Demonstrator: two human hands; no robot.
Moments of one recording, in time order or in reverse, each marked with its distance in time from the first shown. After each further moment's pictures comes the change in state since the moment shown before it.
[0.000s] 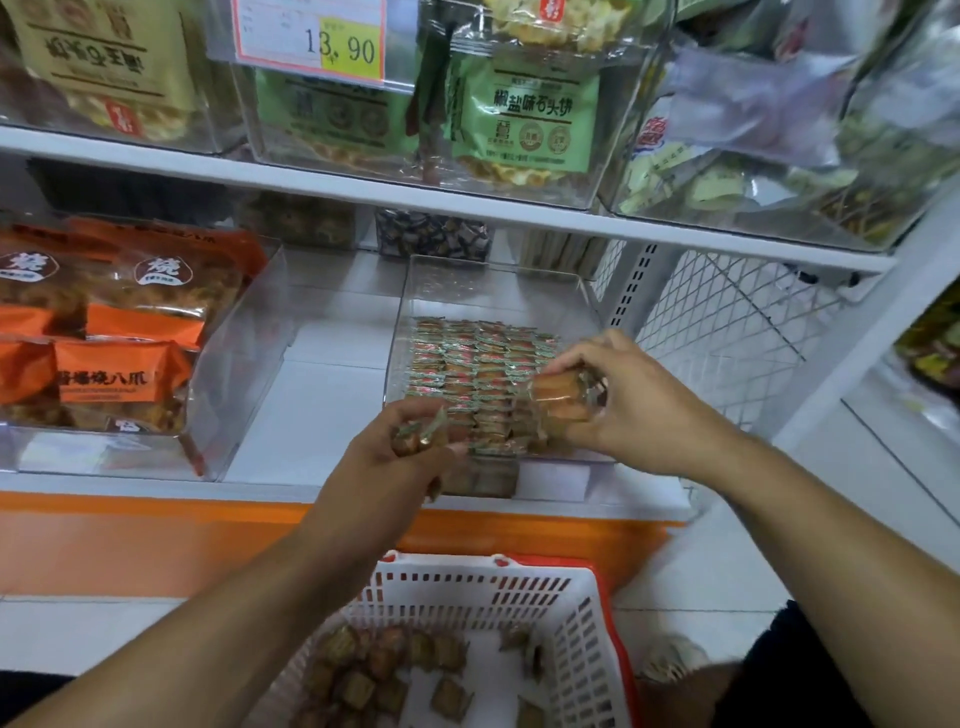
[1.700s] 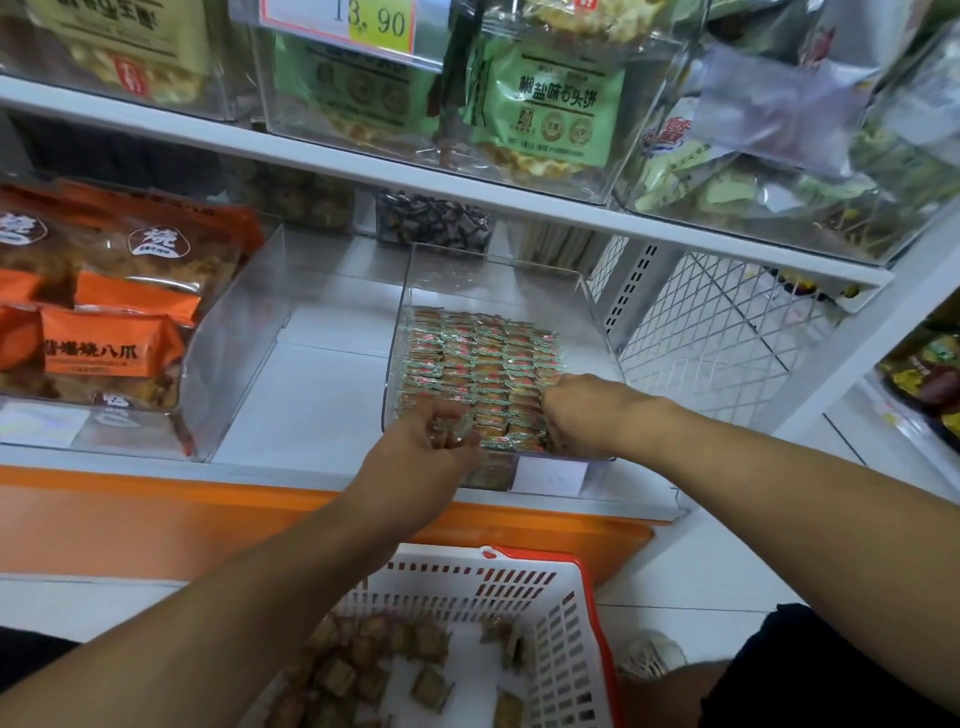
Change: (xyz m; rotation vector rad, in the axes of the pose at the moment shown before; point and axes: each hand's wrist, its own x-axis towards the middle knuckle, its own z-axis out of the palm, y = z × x) left_hand 0.009 0.006 0.022 0.152 -0.008 -0.090; right_hand 0.049 0.015 0.039 -0.841 -0.539 0.033
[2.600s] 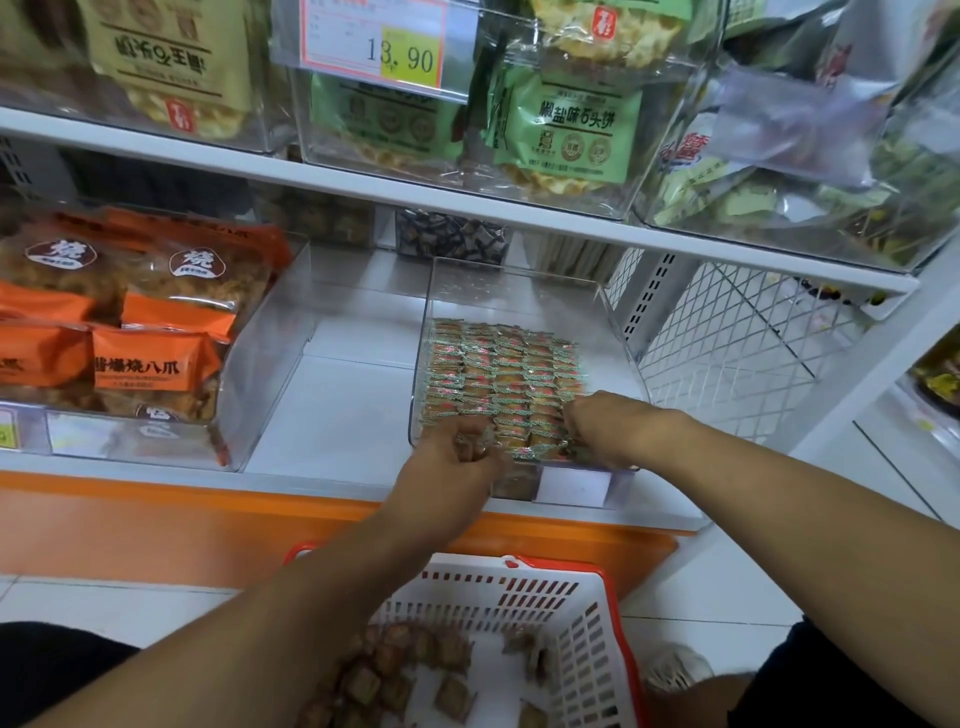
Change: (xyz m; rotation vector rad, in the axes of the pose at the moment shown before) left_hand 0.010 -0.013 0.005 0.004 -0.009 0.011; right_hand 0.001 -0.001 0.006 0.103 -0.086 0.083
